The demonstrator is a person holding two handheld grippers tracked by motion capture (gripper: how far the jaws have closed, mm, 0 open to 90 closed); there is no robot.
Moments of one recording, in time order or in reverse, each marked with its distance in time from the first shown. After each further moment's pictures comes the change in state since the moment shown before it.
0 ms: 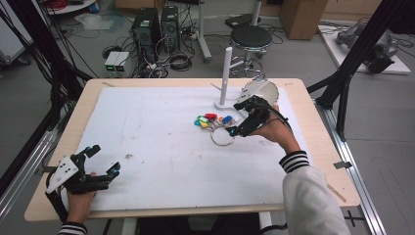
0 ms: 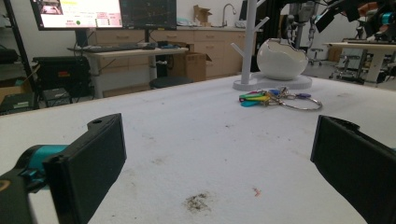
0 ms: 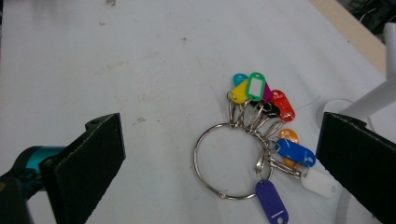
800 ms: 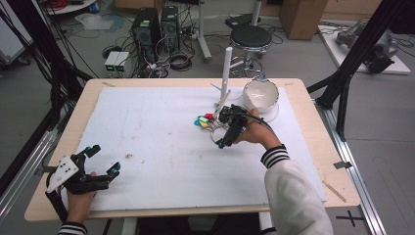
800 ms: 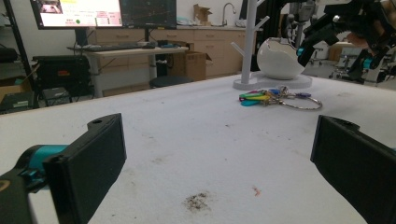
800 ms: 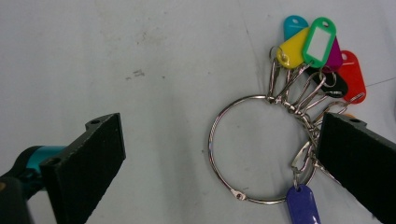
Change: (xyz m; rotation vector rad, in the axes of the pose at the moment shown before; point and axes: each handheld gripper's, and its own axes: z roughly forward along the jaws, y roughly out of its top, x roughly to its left) left arm 0.000 0.000 0.000 0.003 0.001 -0.002; right arm 0.007 0.009 0.069 0.323 0.064 -0.105
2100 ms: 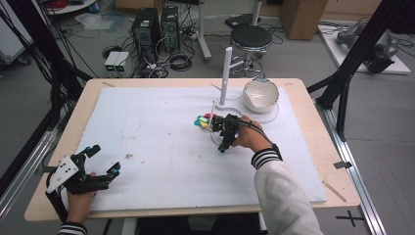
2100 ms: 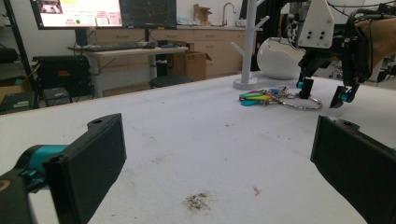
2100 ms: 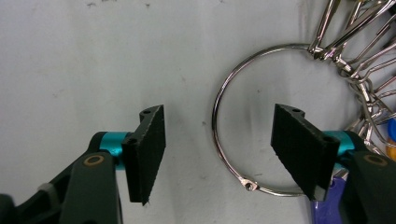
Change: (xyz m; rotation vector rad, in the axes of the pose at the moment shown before) left arm 0.000 0.000 0.000 0.000 -0.001 0.003; right arm -0.004 0.003 0.043 0.290 0.038 -0.048
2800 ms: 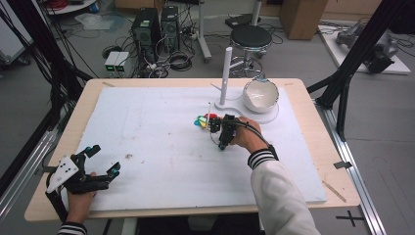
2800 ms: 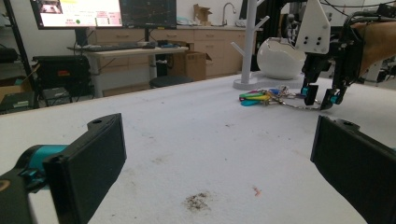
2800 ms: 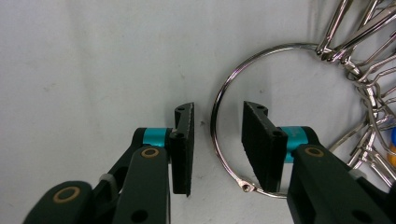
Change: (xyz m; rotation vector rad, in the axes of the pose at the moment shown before) left arm 0.000 0.000 0.000 0.000 0.000 0.000; right arm -0.001 0.008 0.003 0.062 0.002 -0.040
